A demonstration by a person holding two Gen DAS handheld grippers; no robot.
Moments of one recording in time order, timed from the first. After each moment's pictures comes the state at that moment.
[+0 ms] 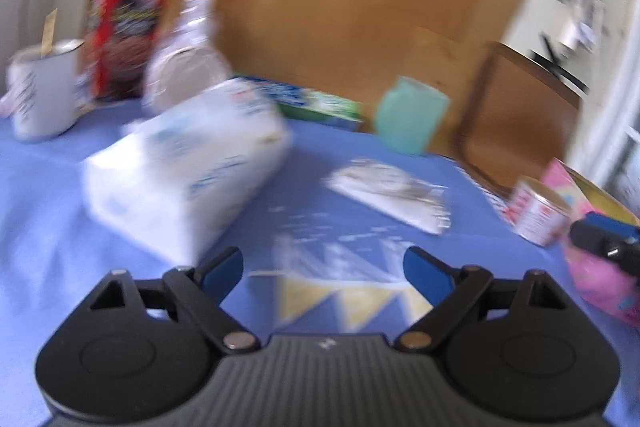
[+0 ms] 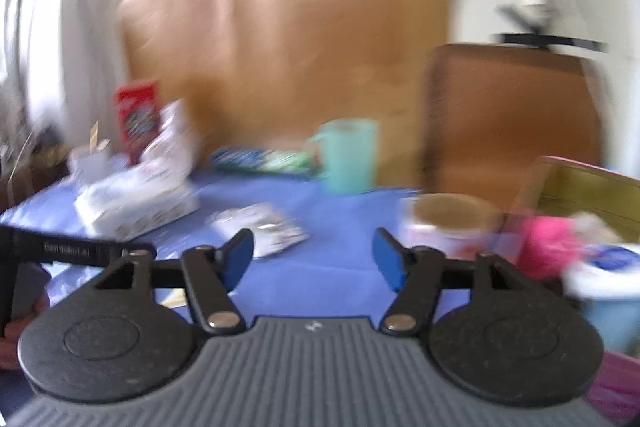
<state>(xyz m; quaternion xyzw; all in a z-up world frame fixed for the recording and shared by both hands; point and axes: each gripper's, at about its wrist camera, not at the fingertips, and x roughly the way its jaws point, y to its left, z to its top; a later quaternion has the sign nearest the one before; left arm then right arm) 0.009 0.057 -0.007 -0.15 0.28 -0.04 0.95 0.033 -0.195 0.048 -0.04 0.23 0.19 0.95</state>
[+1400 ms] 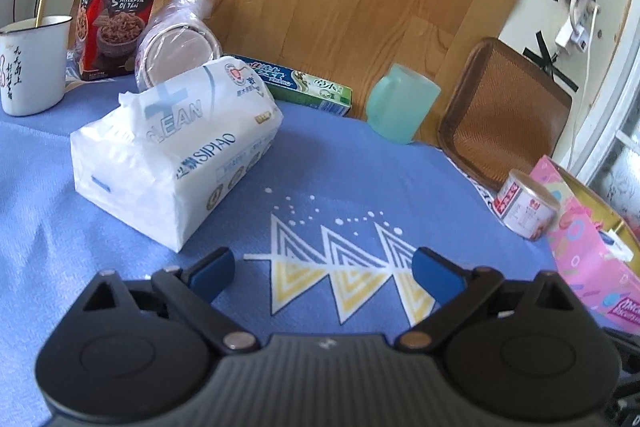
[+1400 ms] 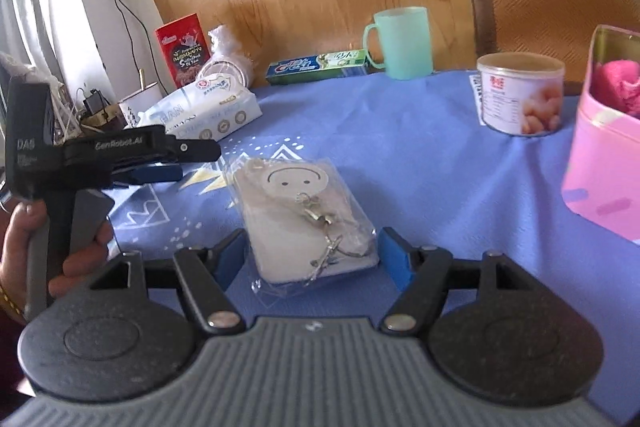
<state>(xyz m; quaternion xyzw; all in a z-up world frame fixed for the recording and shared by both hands) 0.014 0.051 -0.010 -0.15 0.30 -0.08 0.94 -0.024 -0.195 0.006 0.04 0.32 0.23 0.92</state>
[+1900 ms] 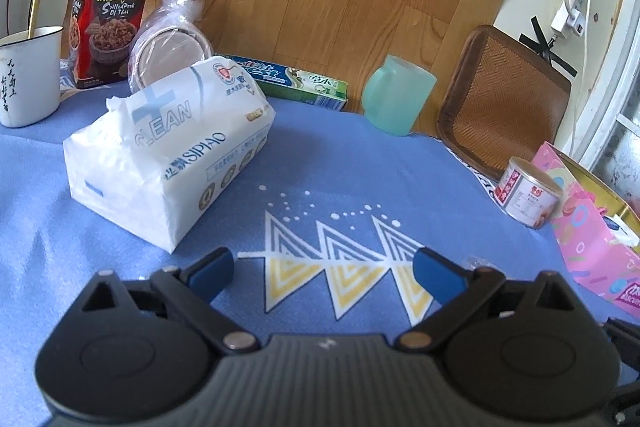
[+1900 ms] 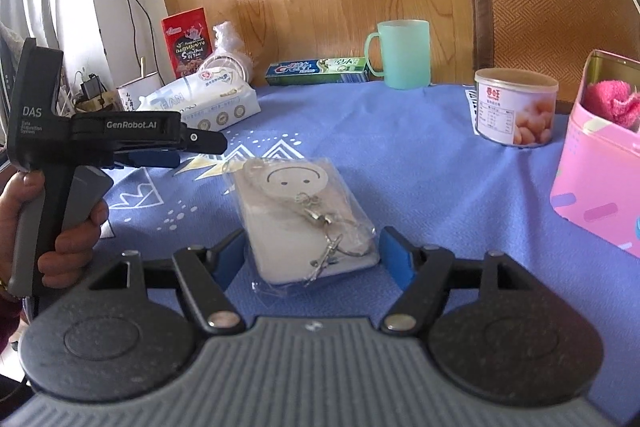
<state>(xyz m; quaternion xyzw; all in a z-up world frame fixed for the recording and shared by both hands) 0.015 0.046 -0.011 -0.13 0.30 -0.08 0.94 -0.033 -0.193 0.001 0.02 0.30 0.22 0.93</state>
